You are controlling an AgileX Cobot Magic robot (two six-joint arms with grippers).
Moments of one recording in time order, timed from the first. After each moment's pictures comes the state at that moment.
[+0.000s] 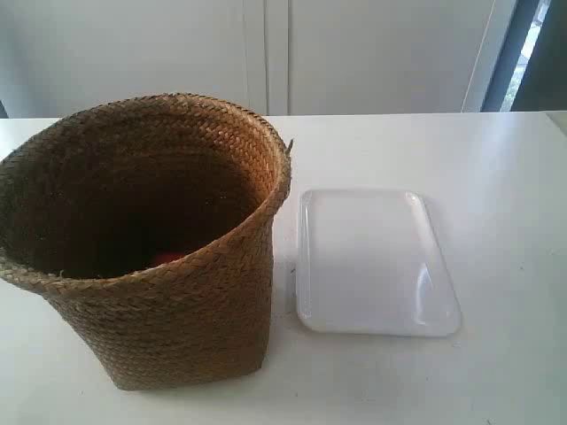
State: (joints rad) left arm -0.04 0.00 0.02 0.07 0.47 -0.05; right arm 0.08 0.01 -0.01 -0.10 0.36 0.02
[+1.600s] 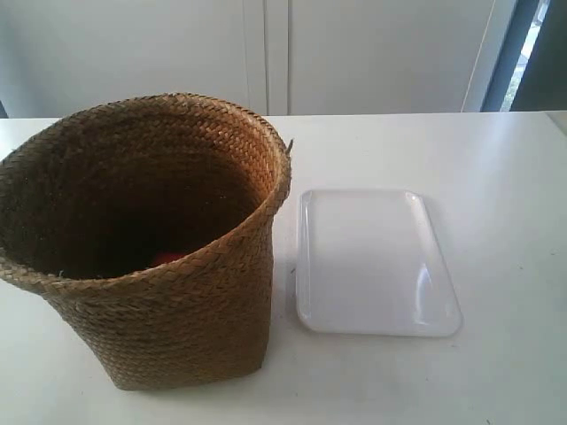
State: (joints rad) left arm -0.04 0.00 0.02 0.09 0.16 -0.35; right arm 0.08 0.01 -0.01 -0.13 -0.27 0.29
